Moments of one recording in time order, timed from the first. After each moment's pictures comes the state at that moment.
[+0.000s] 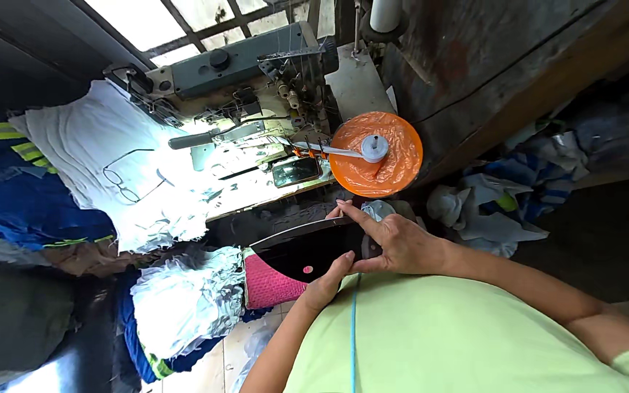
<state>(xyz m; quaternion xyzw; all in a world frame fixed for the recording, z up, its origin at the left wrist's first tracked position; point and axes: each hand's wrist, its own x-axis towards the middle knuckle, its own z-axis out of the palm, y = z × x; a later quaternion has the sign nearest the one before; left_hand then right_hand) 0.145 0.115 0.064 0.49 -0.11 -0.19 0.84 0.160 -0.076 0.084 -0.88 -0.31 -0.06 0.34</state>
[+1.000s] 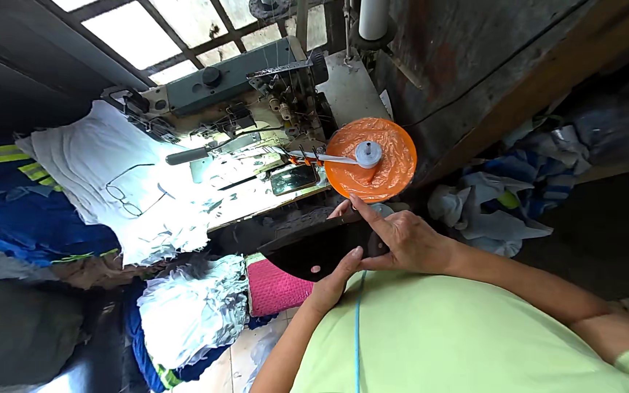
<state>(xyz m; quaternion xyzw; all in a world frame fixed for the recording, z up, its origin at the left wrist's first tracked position) 0.153 0.091 0.066 0.47 -0.14 -0.14 0.86 0.162 -0.095 0.083 -0.89 -0.31 -0.16 0.30</state>
